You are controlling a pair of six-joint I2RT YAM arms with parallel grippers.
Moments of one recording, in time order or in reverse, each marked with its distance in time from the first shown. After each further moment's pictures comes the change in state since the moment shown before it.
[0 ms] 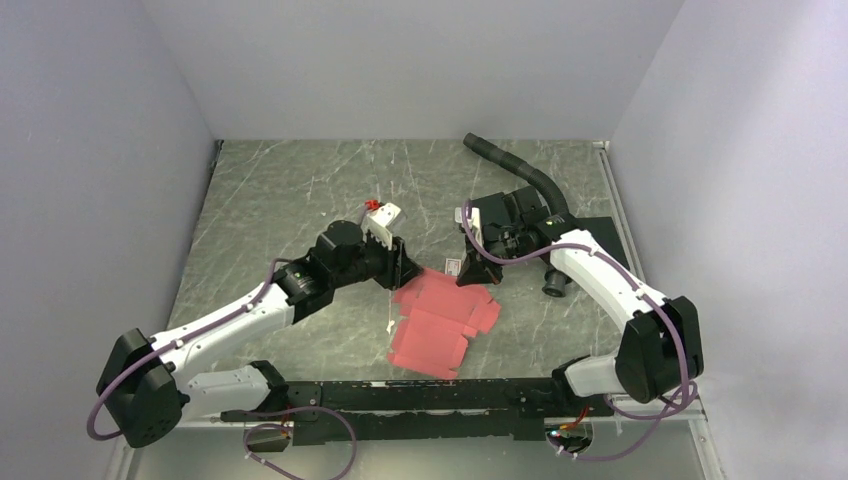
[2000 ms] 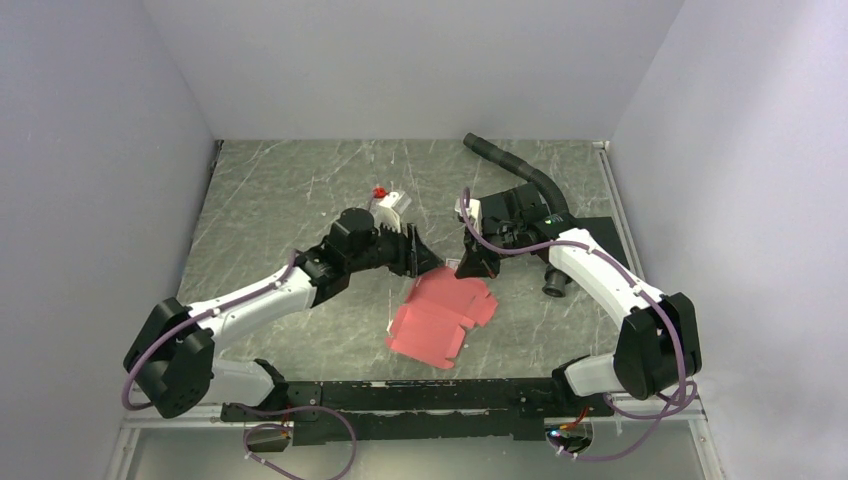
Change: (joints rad) left arm 0.031 0.184 0.050 0.154 0.135 -0.218; right arm -0.002 0.020 -0.002 0.098 0.081 0.163
